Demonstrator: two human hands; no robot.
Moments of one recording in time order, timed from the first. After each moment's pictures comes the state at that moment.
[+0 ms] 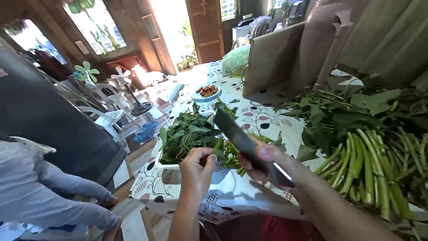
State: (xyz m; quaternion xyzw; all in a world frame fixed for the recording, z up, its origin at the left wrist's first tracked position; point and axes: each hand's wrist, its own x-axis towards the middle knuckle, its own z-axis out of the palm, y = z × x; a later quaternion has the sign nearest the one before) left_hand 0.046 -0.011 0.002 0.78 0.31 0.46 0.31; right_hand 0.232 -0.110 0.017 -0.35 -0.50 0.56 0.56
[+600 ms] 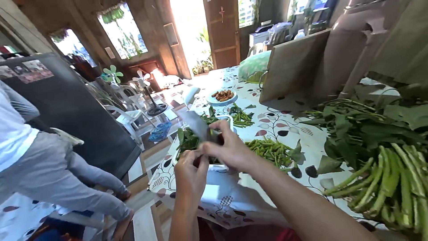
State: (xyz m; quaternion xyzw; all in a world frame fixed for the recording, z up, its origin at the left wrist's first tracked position) left_hand 0.008 -0.003 0.016 0.75 0.37 0.52 0.17; right_hand 0.157 -0.035 0.060 -0.57 -0.58 0.32 0.49
